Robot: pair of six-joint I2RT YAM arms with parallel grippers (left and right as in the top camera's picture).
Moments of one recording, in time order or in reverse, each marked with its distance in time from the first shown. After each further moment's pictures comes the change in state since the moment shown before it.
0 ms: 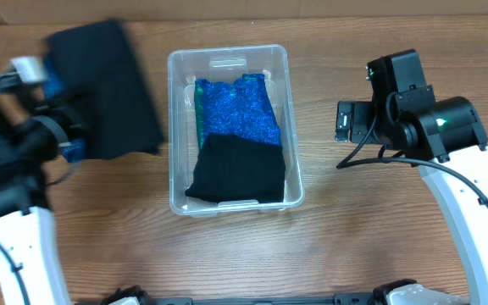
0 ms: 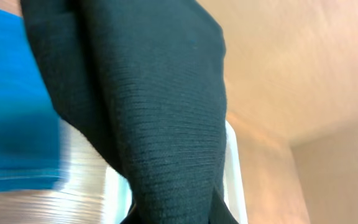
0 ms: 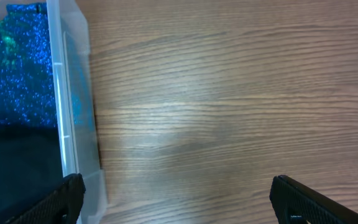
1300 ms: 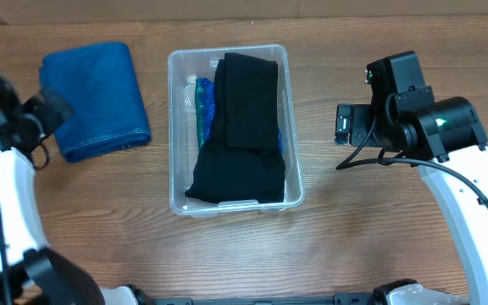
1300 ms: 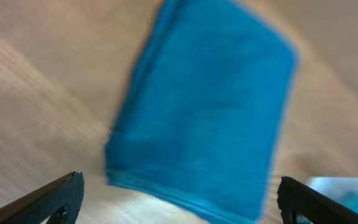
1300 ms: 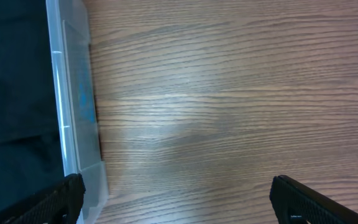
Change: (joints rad) left arm 0.135 0.382 0.006 0.068 -0.521 0.100; right arm 0.000 0.001 -0.003 -0.027 -0.014 -0.001
